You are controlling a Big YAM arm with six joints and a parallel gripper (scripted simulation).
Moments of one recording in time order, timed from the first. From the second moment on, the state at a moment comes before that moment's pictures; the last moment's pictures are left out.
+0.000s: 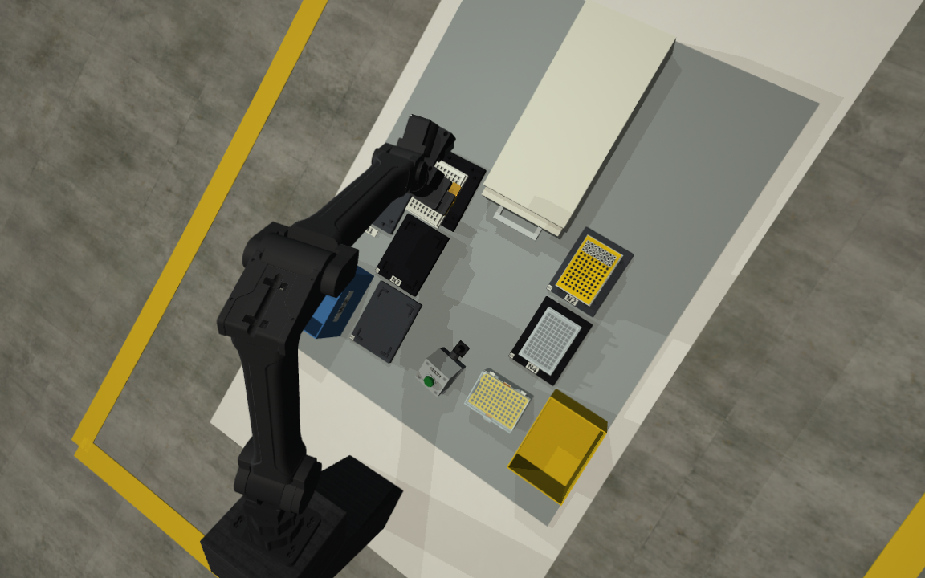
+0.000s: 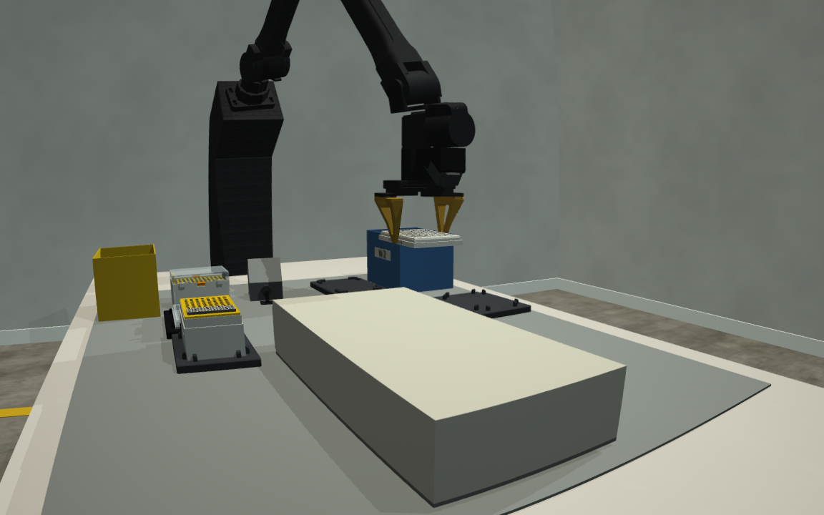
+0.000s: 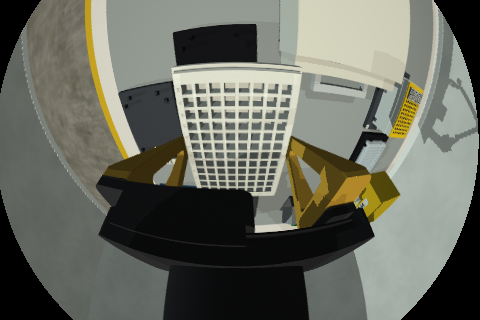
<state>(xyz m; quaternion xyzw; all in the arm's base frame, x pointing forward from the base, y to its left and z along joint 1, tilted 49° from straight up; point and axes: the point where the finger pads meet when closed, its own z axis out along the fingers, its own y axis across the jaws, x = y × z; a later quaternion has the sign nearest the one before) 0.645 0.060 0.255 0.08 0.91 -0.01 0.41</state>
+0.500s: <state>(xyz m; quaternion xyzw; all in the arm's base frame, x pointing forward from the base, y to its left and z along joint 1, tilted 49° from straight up) 0.630 0.034 0.241 0.08 0.91 -0.01 0.41</state>
